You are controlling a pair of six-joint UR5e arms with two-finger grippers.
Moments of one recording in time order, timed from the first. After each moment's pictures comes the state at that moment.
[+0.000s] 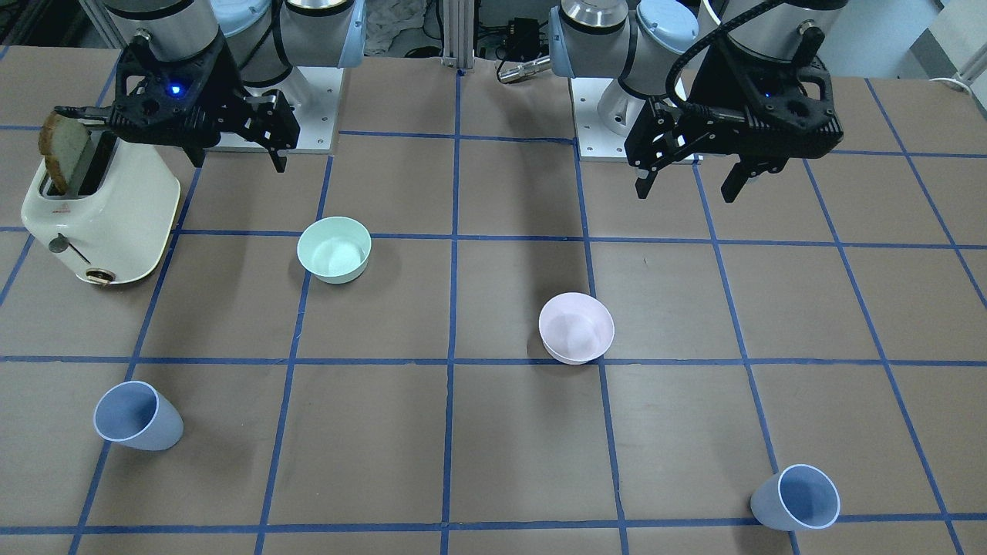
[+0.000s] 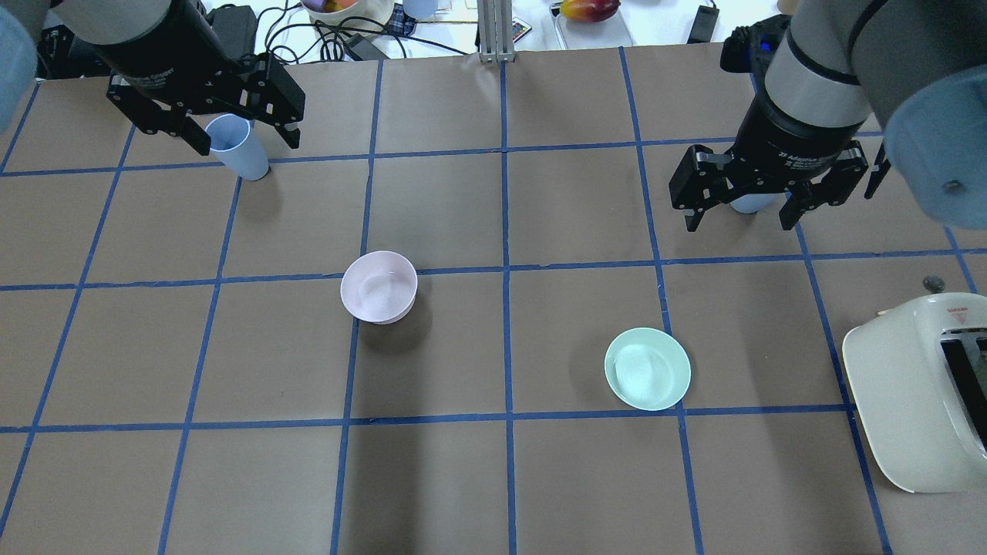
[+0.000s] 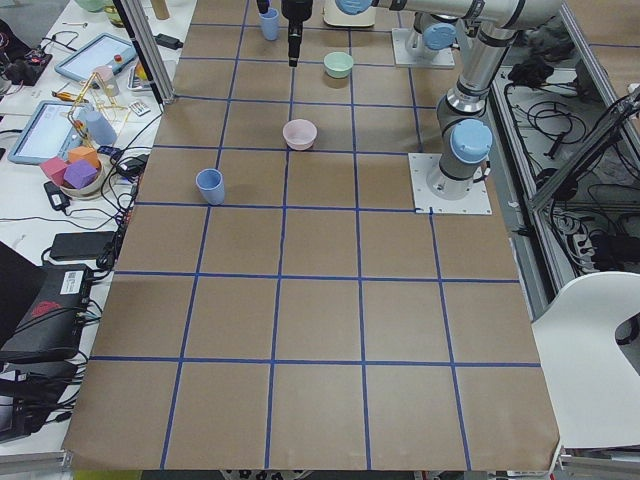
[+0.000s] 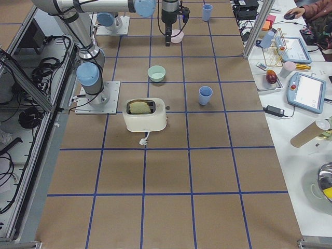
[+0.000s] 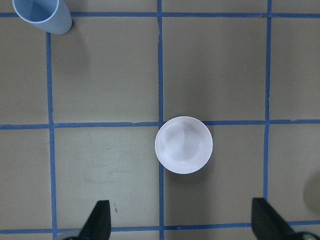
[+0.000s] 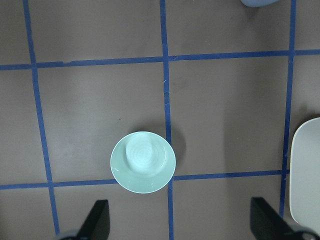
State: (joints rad) left arm -1.56 -1.57 -1.48 -1.57 1.53 0.01; right arm 1.58 -1.67 1.68 -1.54 -1.59 0.05
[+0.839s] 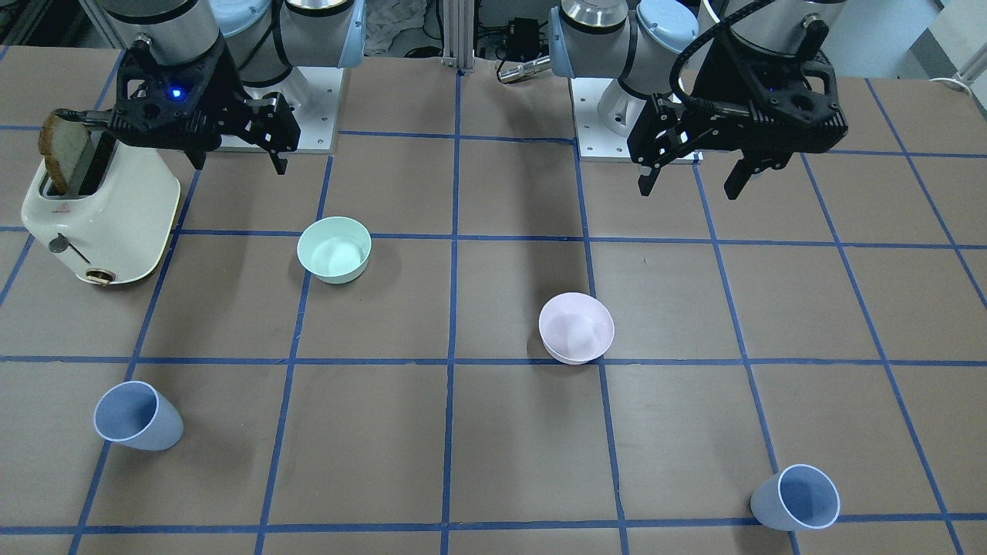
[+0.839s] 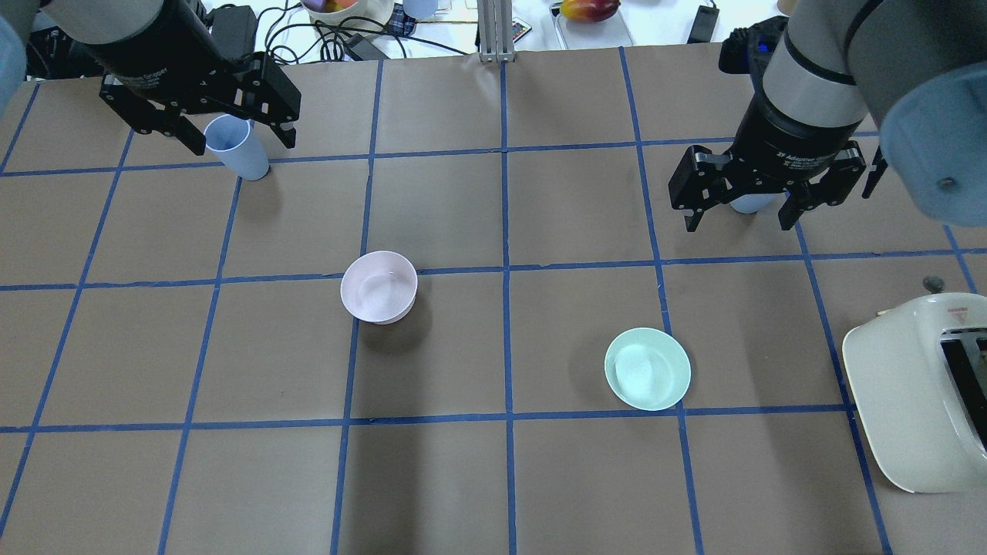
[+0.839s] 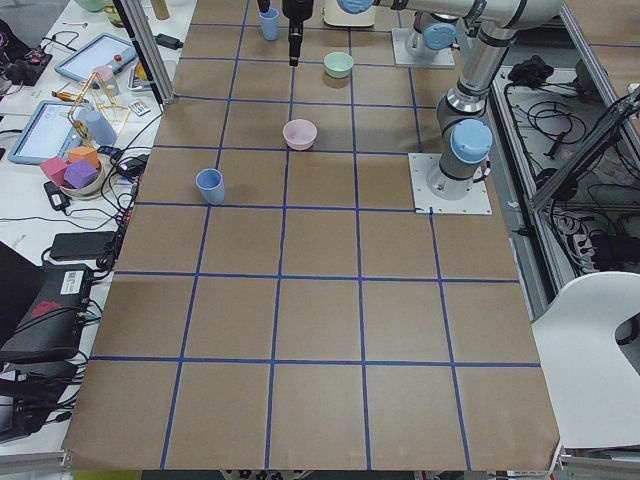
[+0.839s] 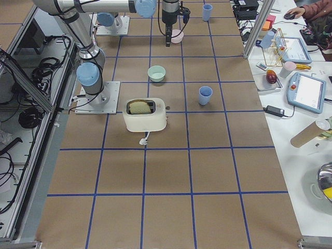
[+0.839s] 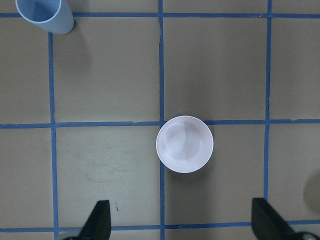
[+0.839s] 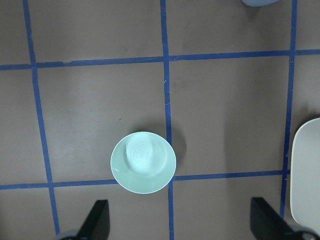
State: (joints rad) left arm -1.55 -1.56 -1.48 -1.57 1.53 0.01; right arm 1.58 -1.67 1.68 -1.54 -1.59 0.05
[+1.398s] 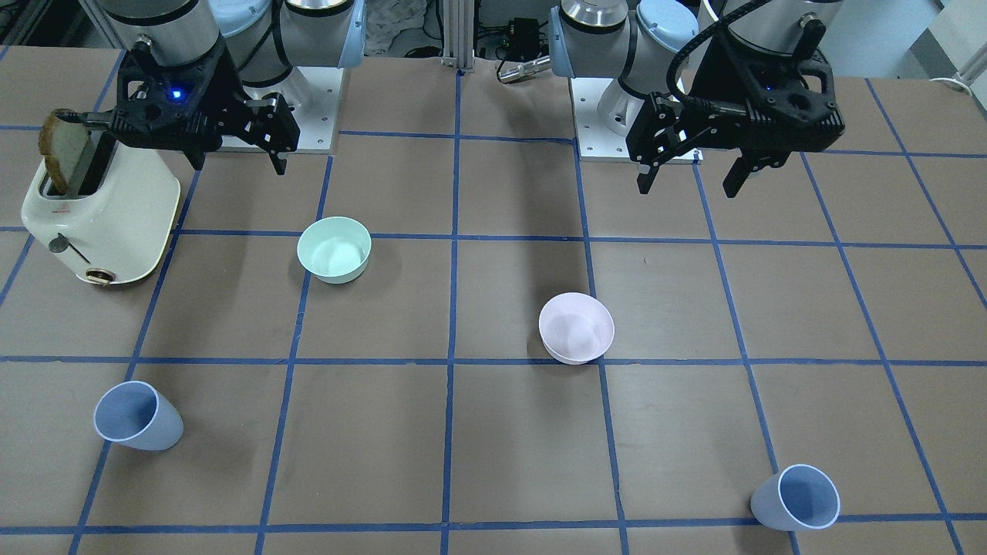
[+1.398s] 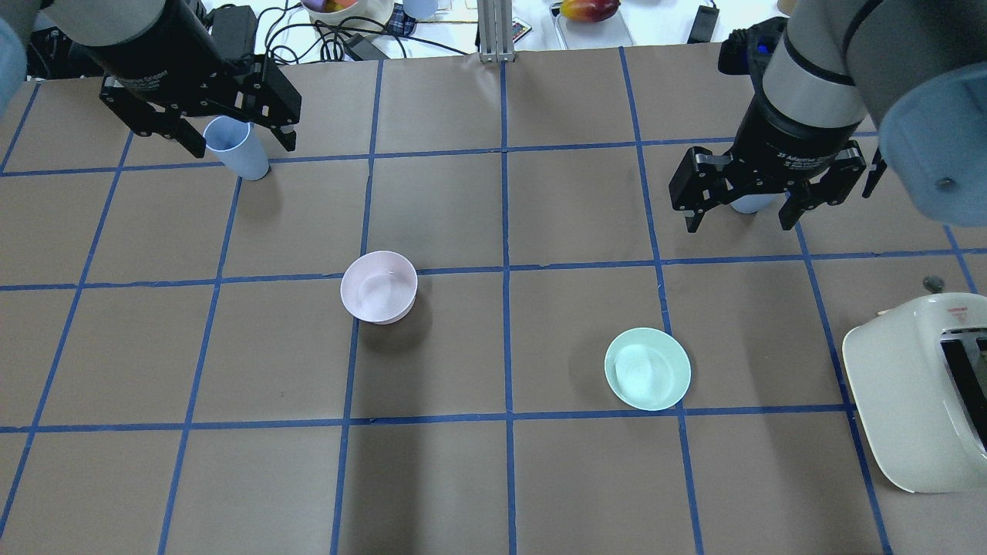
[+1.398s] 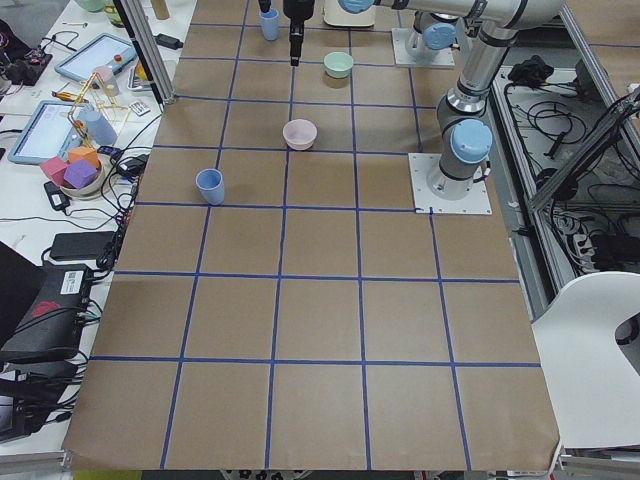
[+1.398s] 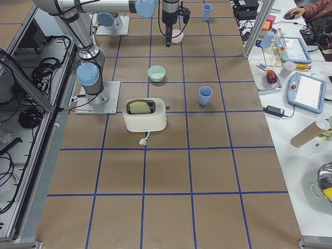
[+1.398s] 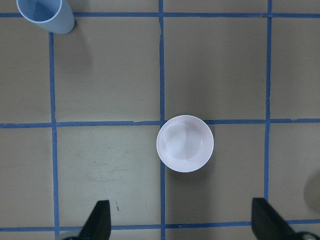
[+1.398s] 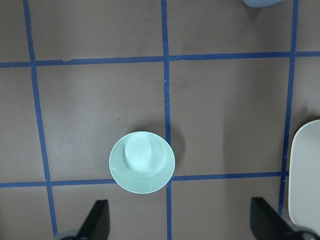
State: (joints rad) left arm -1.56 -1.56 -1.48 -1.58 1.54 0.01; right arm 1.58 -1.67 1.68 -1.54 -1.59 0.05
